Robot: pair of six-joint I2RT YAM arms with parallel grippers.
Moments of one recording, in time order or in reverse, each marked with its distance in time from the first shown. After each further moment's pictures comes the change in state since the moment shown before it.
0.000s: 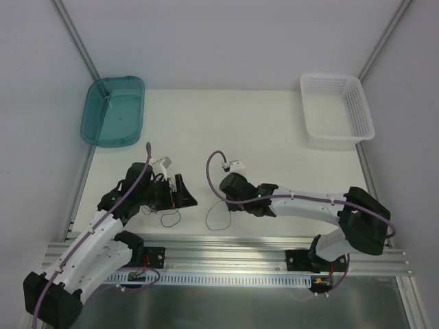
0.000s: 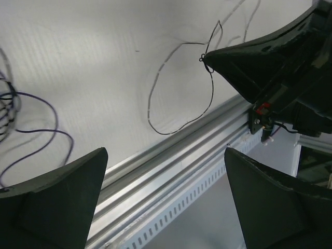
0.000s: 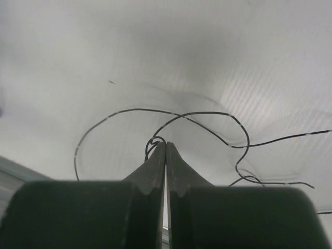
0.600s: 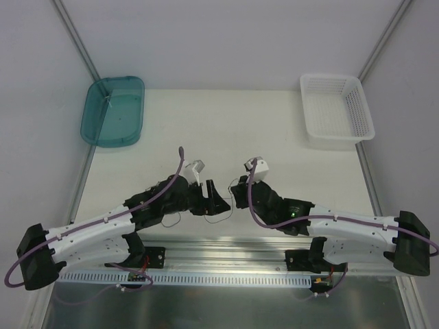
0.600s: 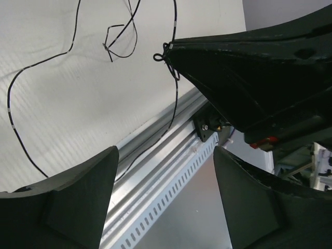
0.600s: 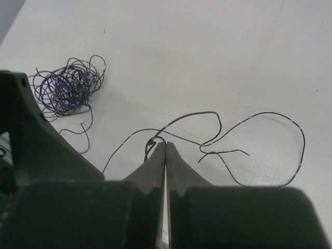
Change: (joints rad) left arm -0.612 0.146 0.026 0.409 -0.362 -0.368; right arm 0.137 -0.436 -0.190 0.274 0.256 -0.102
